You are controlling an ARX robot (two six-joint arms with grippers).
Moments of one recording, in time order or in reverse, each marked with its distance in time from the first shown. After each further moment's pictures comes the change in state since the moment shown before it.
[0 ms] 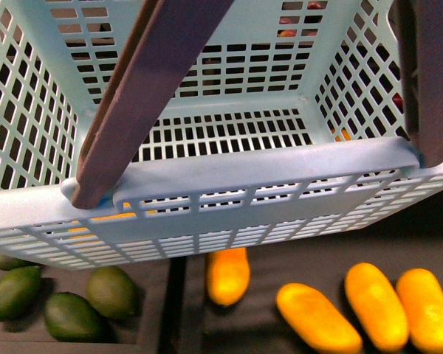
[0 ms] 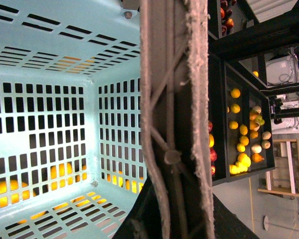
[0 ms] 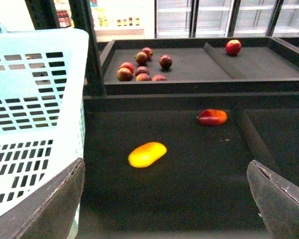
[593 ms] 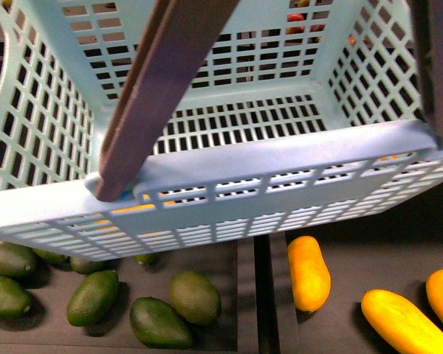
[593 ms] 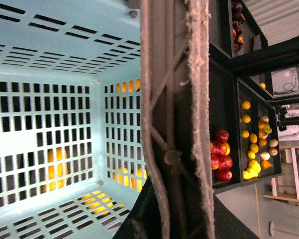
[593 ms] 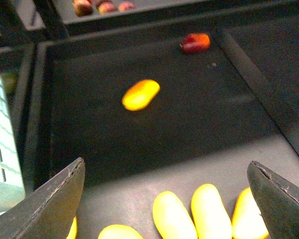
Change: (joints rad) left arm 0.005 -0.006 0.000 0.000 0.000 0.008; right arm -0.052 0.261 0.177 -0.261 0.194 0.101
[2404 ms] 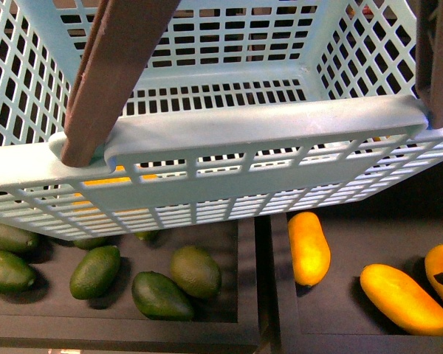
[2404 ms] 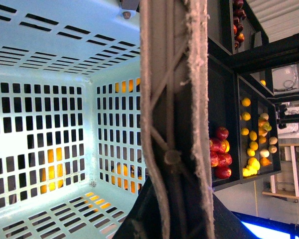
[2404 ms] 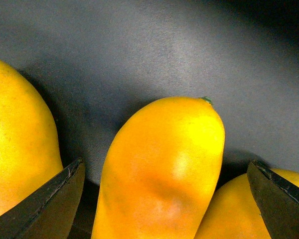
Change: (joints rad) left arm -0.003 0.001 0.000 0.000 -0.001 -0.007; right arm -0.289 1.531 0.630 0.020 -0.431 -0.946
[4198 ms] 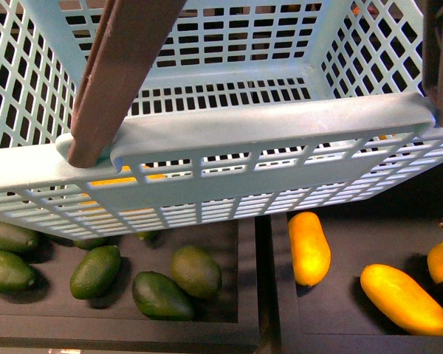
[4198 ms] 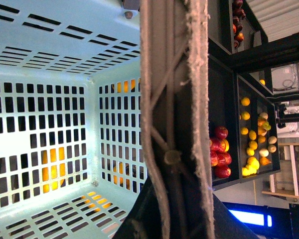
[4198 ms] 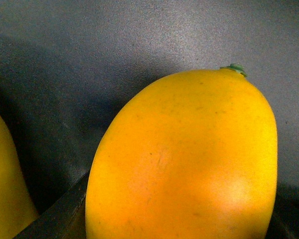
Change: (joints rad) left arm 0.000 0.000 0.000 0.000 0.004 0.000; right arm -0.021 0.139 0.066 0.024 0.039 0.074
